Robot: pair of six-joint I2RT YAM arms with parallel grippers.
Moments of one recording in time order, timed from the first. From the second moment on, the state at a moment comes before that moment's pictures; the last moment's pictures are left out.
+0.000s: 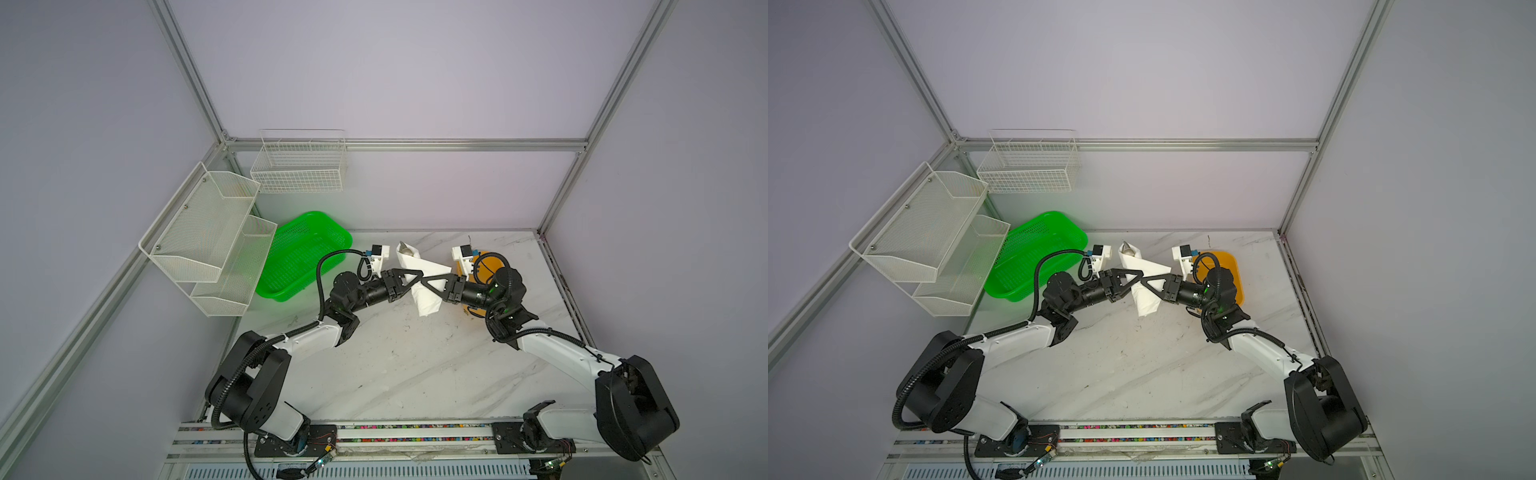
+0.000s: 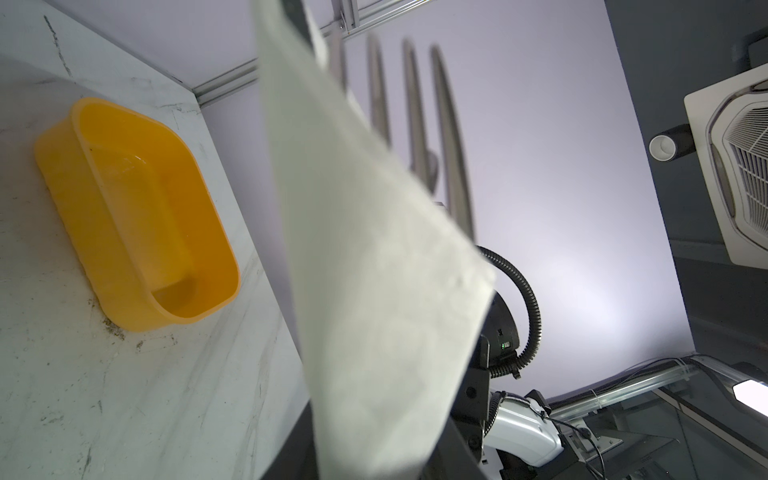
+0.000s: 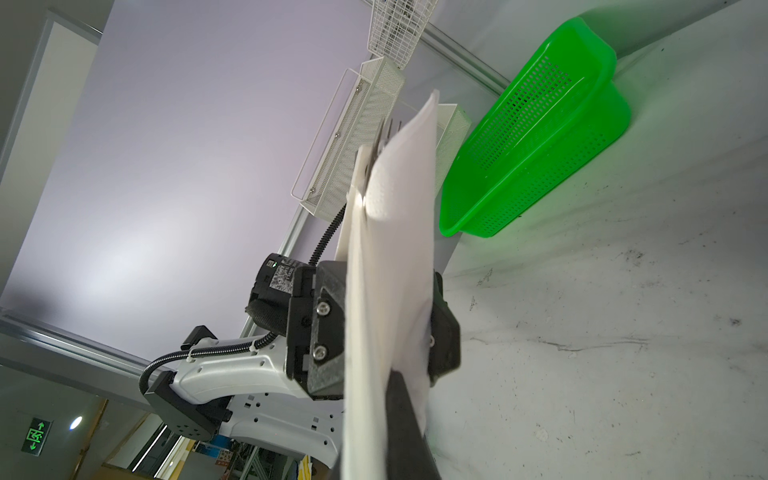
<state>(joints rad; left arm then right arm) -0.52 1.51 0.79 0.90 0.66 -1.30 0.47 1.32 0.73 0.67 -0.81 1.12</state>
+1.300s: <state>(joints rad) -0.53 1.51 0.79 0.94 0.66 -1.28 0.47 1.32 0.73 0.68 -0.84 1.12</state>
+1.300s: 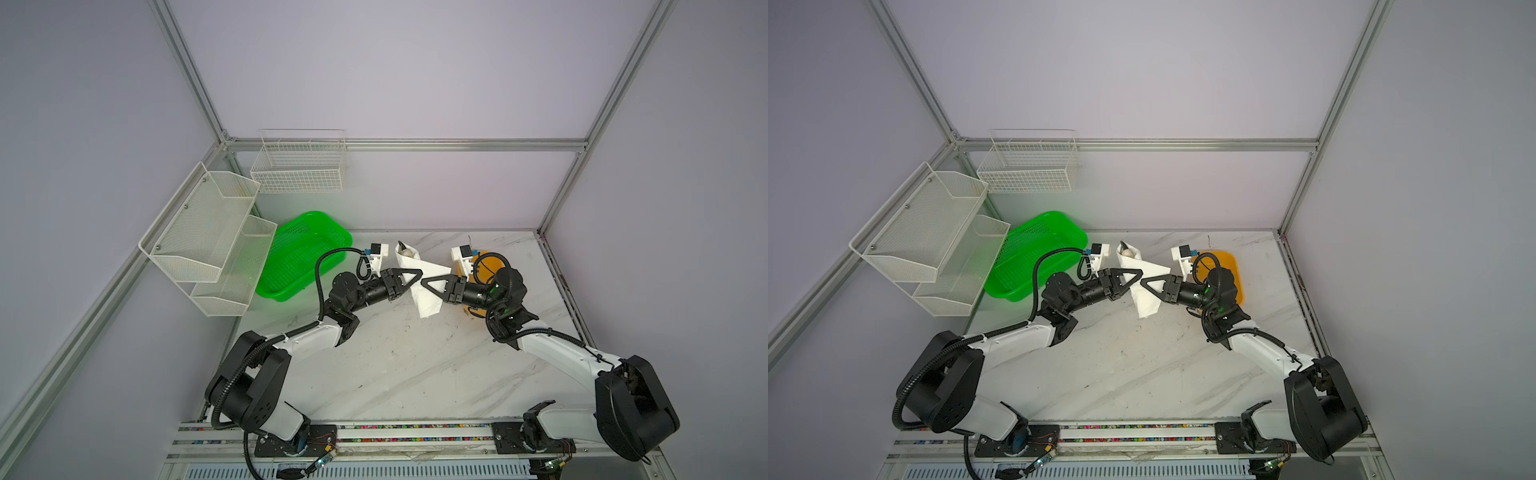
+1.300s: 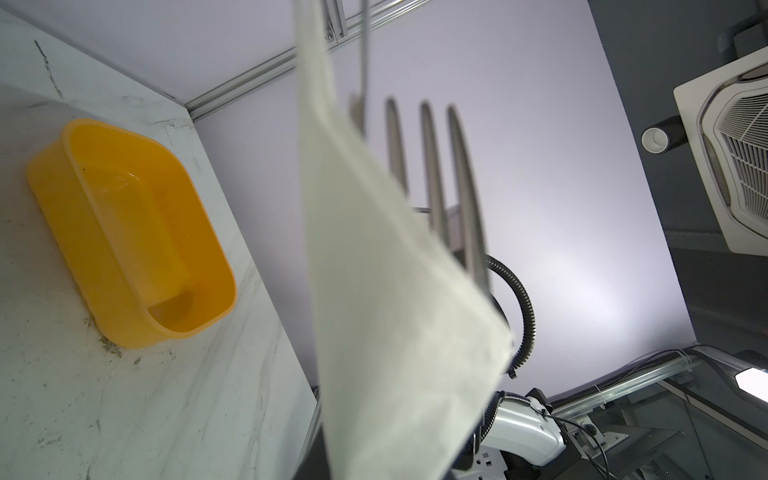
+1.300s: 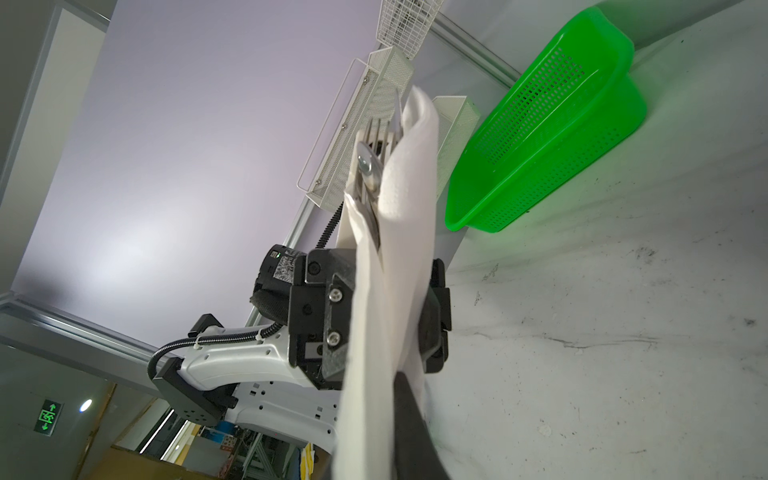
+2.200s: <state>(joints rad) -0.53 1.51 0.79 0.94 0.65 -1.28 0.41 1.18 0.77 0.20 -0.68 0.90</state>
